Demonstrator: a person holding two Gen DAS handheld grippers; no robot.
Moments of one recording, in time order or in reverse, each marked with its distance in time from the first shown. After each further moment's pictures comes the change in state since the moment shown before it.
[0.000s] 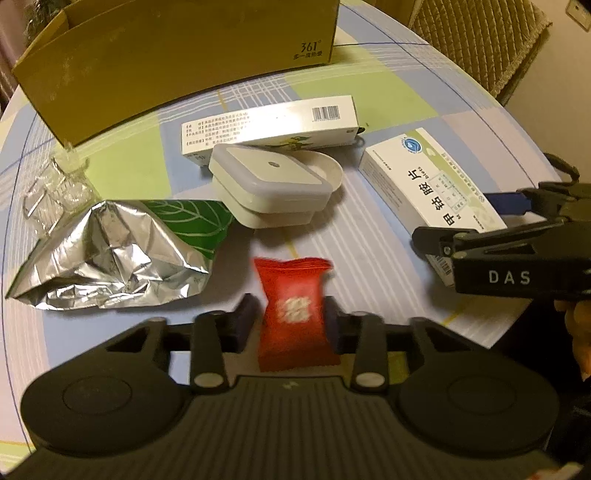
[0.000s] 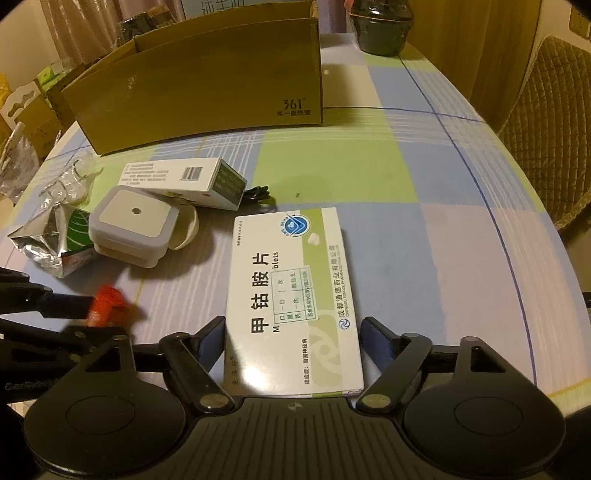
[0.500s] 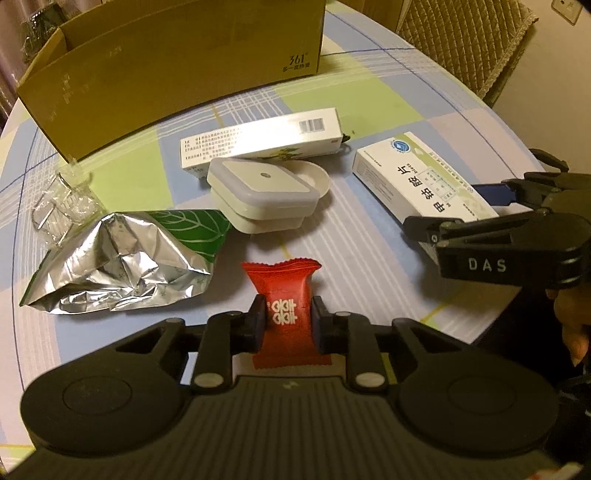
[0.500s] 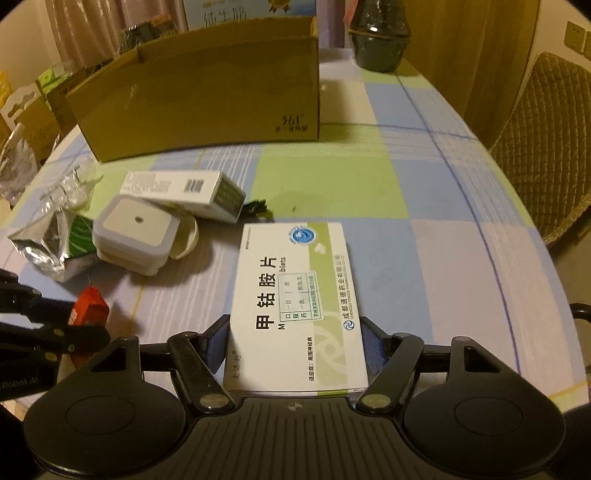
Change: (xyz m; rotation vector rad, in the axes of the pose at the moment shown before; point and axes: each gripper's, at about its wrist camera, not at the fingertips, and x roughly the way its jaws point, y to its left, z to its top) left arm -0.019 -0.002 -0.003 0.032 -0.022 -0.008; right arm -0.012 0.004 0.000 -0.014 -0.049 -0.023
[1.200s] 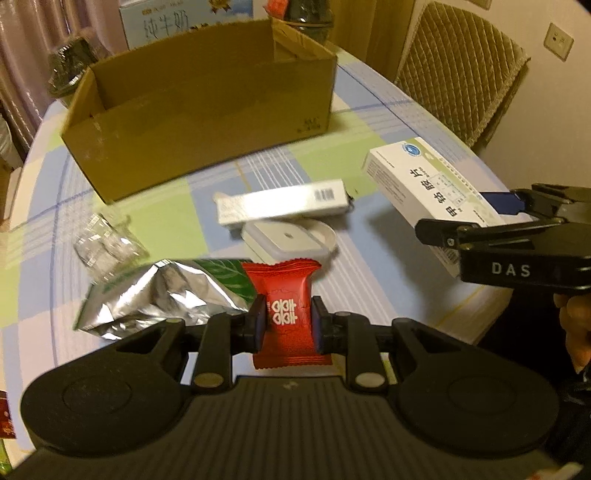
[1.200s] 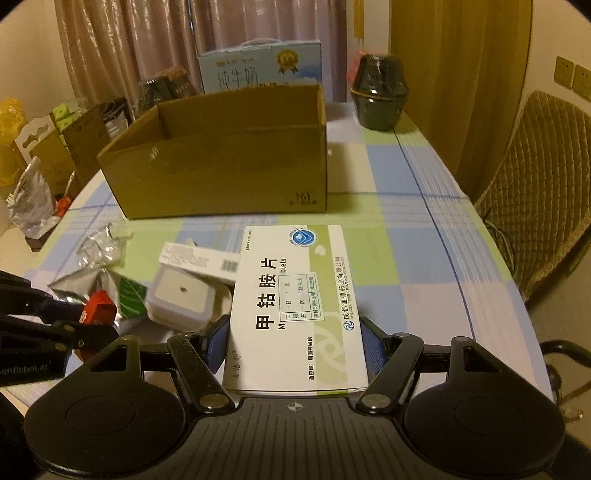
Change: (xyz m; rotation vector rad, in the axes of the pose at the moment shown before) left arm -0.061 0.017 0.018 -0.015 -0.112 0.009; right arm -0.061 0.016 0.029 -0.006 -0.130 0.021
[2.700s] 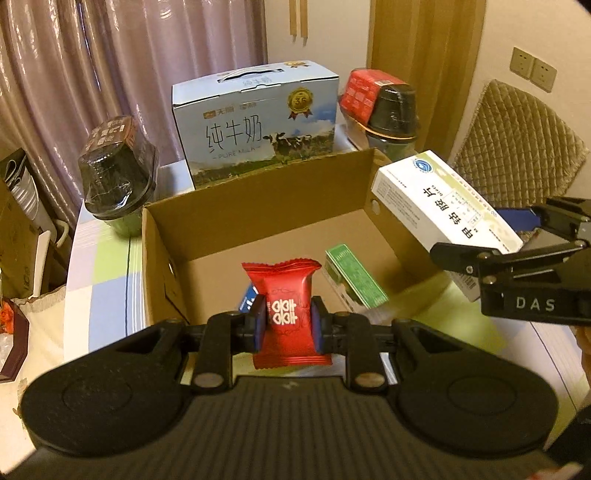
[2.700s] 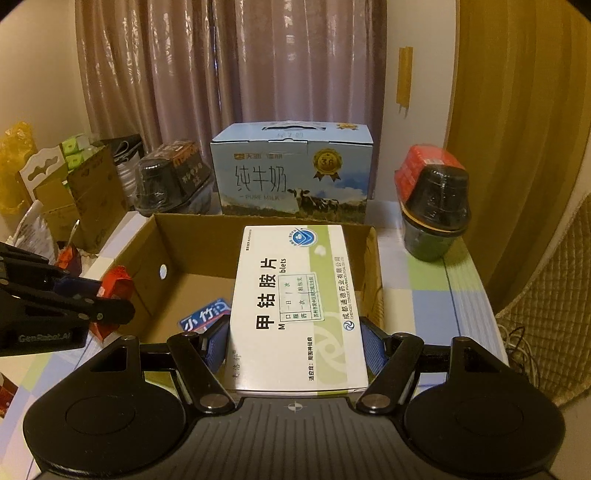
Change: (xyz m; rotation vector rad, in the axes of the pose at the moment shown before) left arm 0.023 0.121 0.197 -0.018 -0.151 0.080; right arm 0.084 0.027 0.209 -0.093 -0.116 0.049
